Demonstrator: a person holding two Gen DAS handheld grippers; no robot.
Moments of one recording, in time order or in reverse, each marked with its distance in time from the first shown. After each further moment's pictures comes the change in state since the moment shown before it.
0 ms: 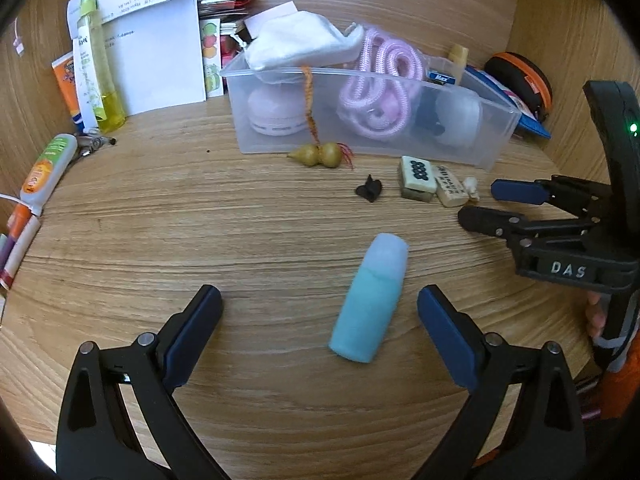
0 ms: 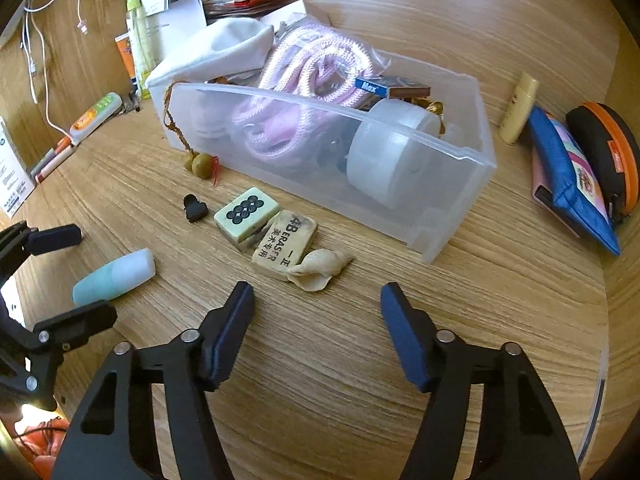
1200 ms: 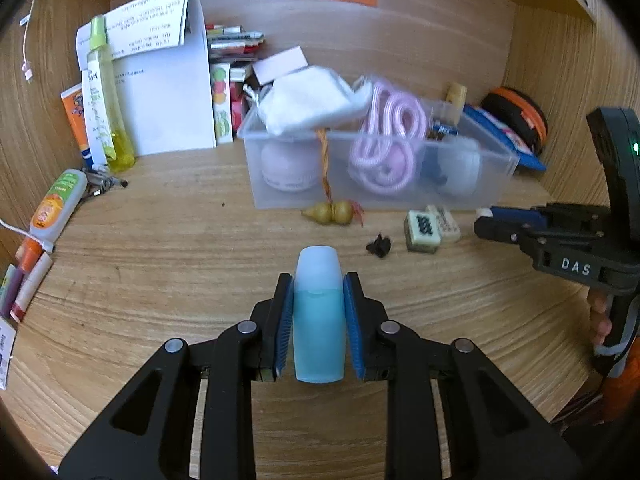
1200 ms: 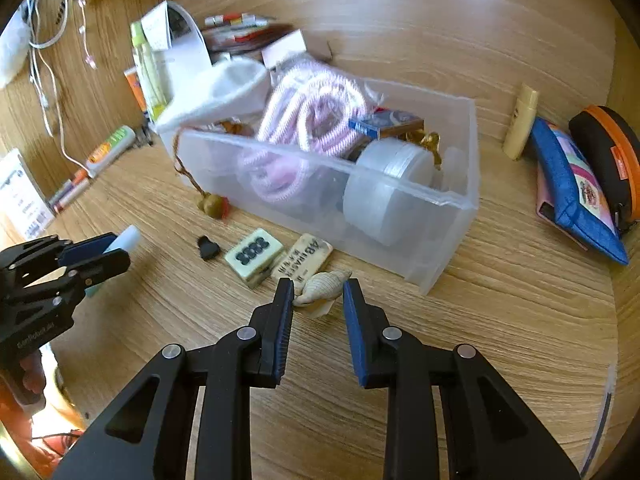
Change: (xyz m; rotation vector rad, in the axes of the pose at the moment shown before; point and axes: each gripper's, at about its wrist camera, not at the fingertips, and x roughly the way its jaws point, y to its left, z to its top) left arm -0.020 0.012 0.020 0.002 -0.137 -0.010; right arm -0.021 -0.010 0.012 0.049 -0.089 0.066
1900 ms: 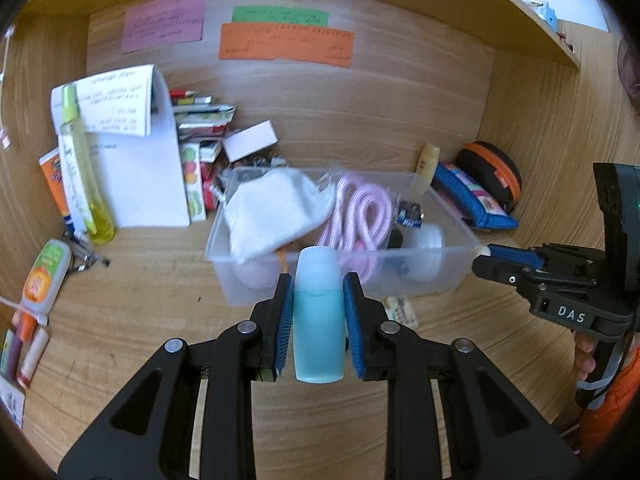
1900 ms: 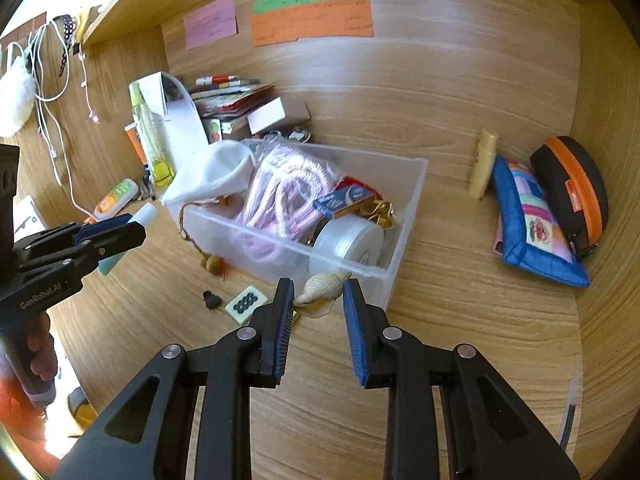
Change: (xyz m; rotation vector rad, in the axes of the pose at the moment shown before) left arm -0.016 -0.017 0.064 0.014 -0.122 -0.073; right arm -0.046 -0.016 0.024 0.036 -0.126 -0.025
